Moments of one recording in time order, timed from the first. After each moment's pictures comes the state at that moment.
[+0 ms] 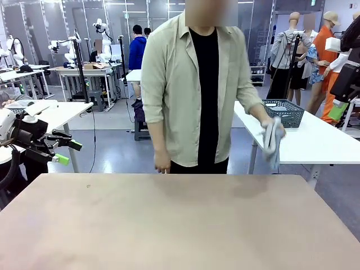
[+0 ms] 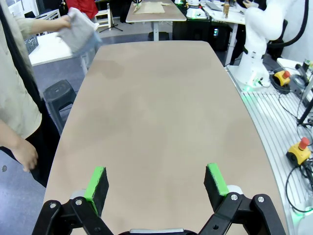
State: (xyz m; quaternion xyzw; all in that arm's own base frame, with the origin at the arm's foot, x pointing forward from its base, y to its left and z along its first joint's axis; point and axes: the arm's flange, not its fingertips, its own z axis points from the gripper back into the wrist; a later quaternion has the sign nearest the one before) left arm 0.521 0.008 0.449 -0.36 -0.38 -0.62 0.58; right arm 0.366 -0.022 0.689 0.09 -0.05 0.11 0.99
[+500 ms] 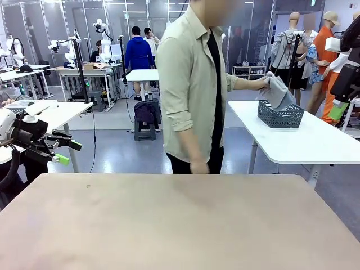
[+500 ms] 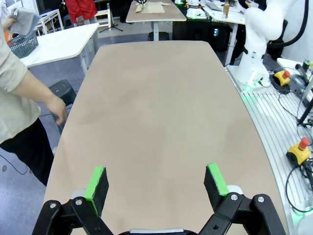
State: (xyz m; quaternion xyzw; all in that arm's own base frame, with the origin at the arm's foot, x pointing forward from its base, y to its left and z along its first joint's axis) left arm 0.521 0.008 0.449 -0.36 -0.38 -0.62 0.58; right arm 0.366 -0.022 0.689 0.09 -0.05 0.11 0.99
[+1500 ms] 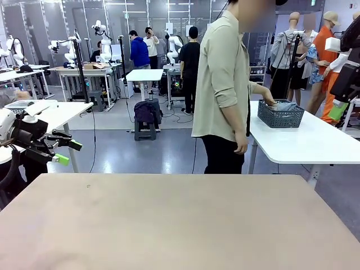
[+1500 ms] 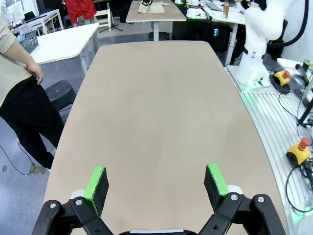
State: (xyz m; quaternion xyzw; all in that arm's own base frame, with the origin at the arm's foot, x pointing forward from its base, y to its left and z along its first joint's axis) left arm 0.521 0.008 0.449 -0.36 -0.38 -0.62 0.58; right arm 0.366 -0.022 0.689 0.09 -0.05 0.11 0.99
